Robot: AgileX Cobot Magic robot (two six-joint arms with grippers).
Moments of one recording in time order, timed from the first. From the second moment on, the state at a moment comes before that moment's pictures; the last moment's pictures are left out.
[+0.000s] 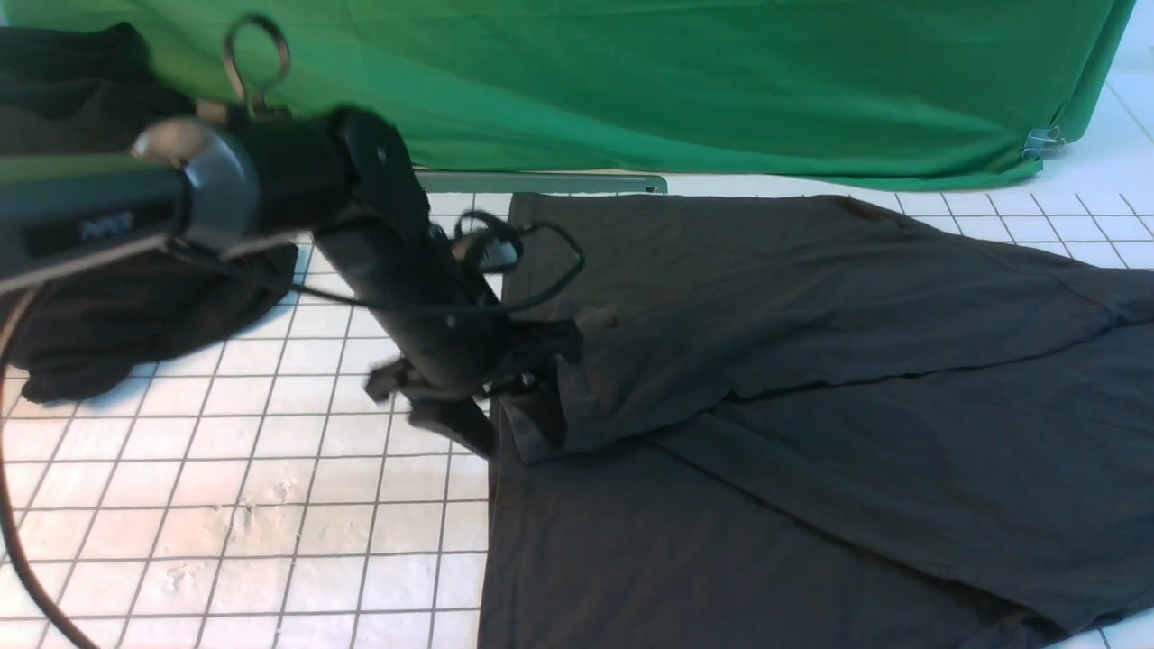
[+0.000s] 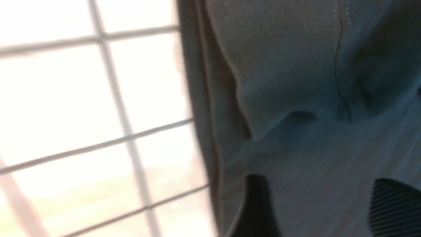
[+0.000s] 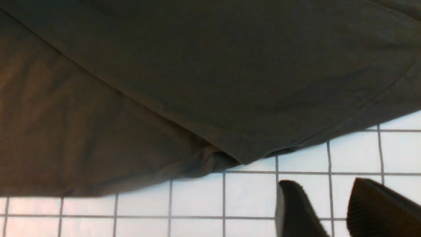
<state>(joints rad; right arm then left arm) 0.04 0.81 -0.65 0.04 0.85 0.03 -0.36 1.95 -1.48 -0.39 1.03 -0.07</state>
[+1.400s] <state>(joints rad) 0.04 0.81 -0.65 0.06 0.87 0.01 -0.53 1.72 -1.05 -0.35 0.93 -0.28</state>
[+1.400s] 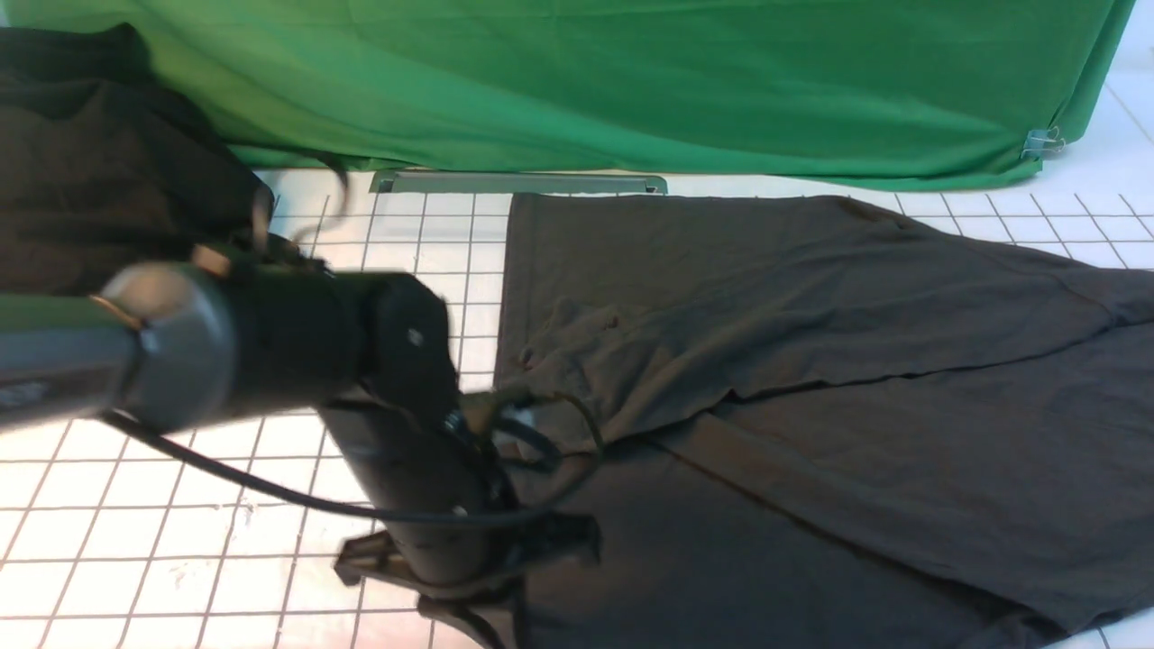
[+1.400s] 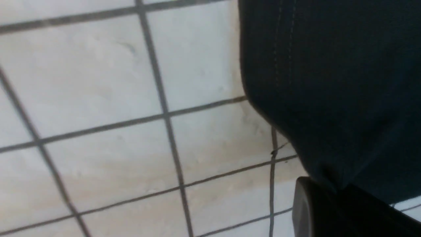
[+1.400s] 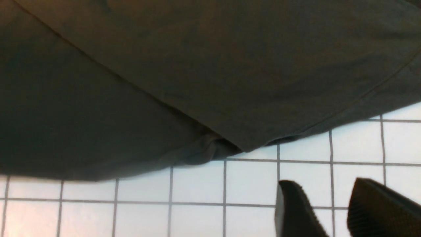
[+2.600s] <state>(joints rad) 0.78 1.54 -0.67 -0.28 0.77 0.05 -0.27 1.45 -0.72 -0.33 0.94 -0.13</state>
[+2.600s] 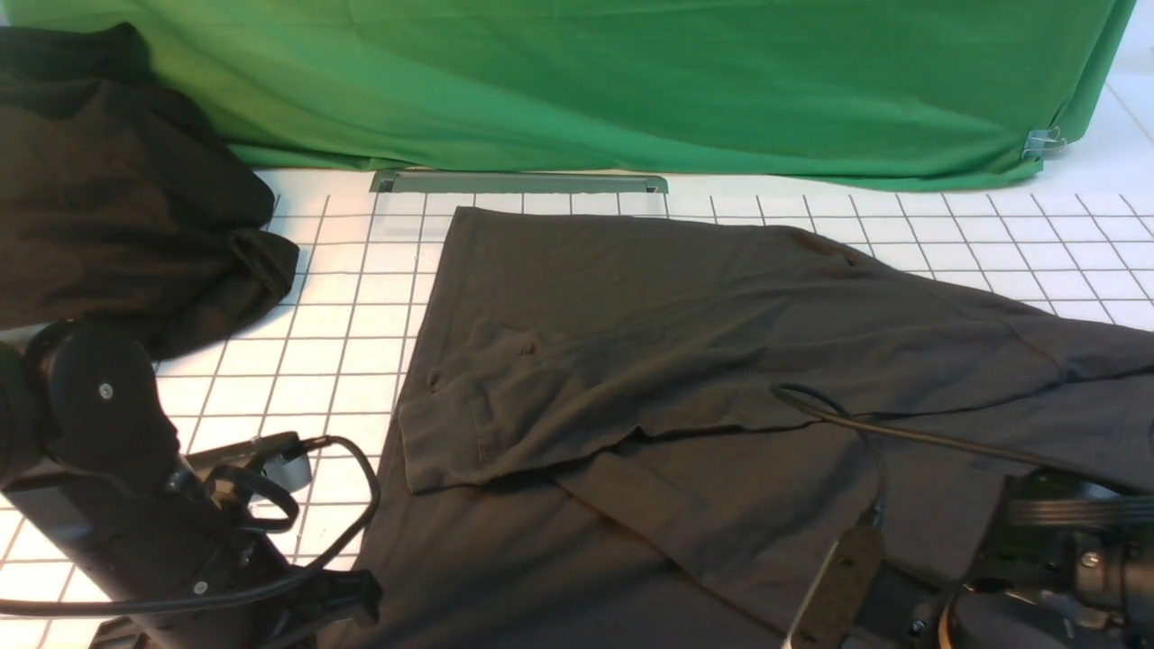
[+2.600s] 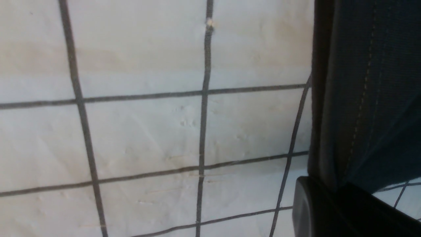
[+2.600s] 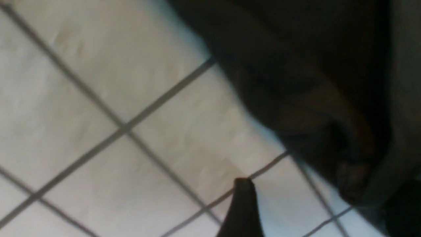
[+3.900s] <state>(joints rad) 0.79 1.25 -0.62 -0.13 1.01 0.00 -0.27 1.13 -0.70 -0.45 1.20 -0.09</state>
